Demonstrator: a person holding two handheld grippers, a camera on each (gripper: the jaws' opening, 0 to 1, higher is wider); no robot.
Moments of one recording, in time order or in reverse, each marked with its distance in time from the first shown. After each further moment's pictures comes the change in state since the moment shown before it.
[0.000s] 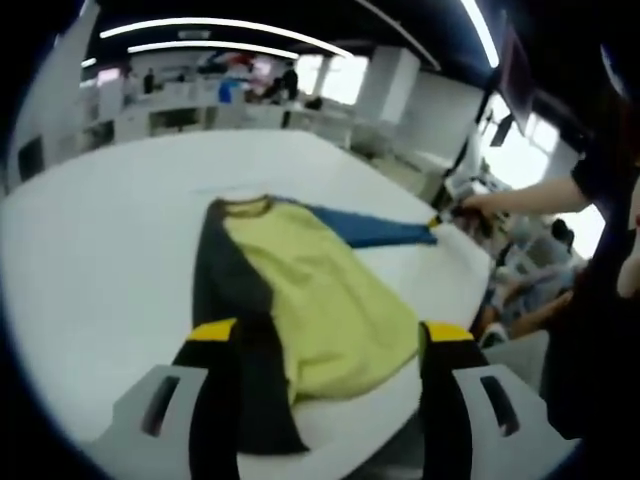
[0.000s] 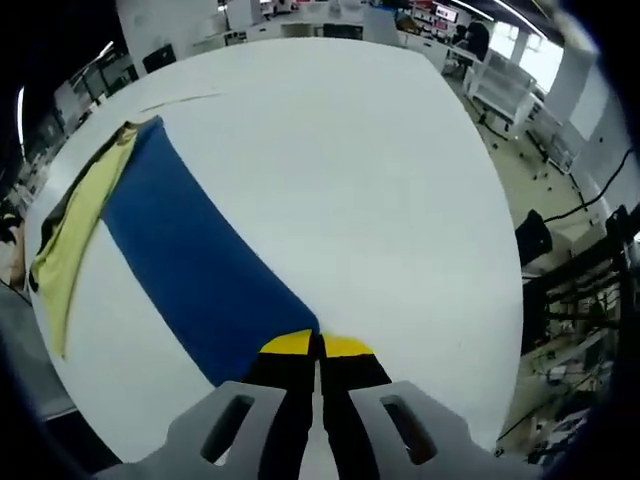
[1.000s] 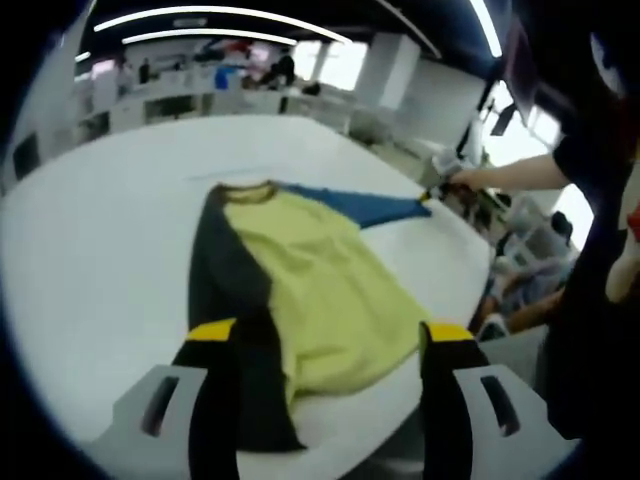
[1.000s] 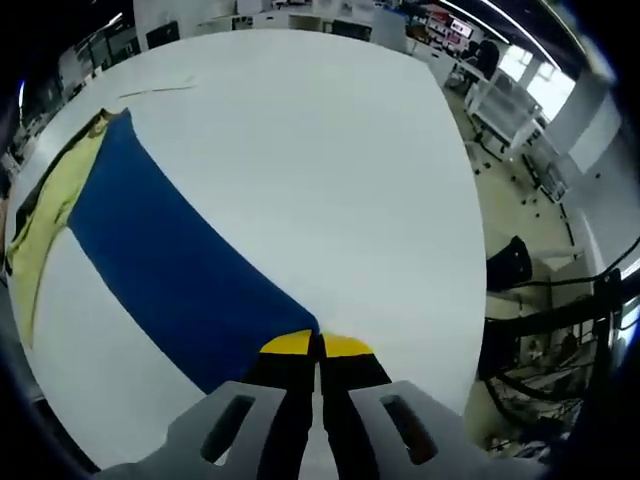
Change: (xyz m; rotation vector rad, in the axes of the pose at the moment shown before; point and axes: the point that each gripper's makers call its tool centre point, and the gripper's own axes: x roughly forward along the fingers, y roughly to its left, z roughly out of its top) left arm 0.007 0.006 -0.011 0.000 0.057 -0.009; right arm 0.026 -0.068 0.037 -0.119 0.024 -0.094
